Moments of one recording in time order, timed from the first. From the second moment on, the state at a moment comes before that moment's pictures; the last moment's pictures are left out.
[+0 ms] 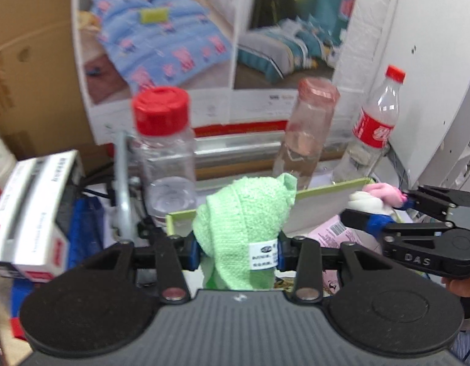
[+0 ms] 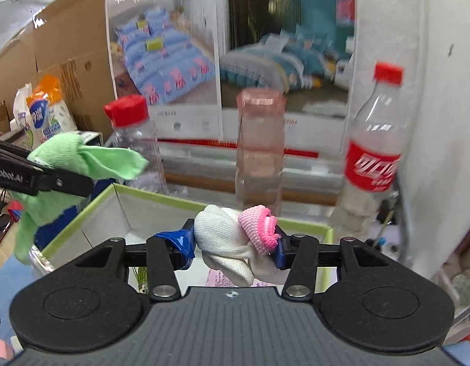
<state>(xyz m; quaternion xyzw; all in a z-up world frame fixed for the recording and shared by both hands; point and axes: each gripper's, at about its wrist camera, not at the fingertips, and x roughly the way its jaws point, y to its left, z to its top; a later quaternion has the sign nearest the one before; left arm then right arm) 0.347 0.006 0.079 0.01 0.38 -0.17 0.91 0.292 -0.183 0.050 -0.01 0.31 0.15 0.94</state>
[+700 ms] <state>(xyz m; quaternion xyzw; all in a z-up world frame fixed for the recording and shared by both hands) 0.256 0.029 0.095 0.02 0.36 -0.15 0.92 0.231 -0.195 0.076 0.03 0.31 0.13 0.94</state>
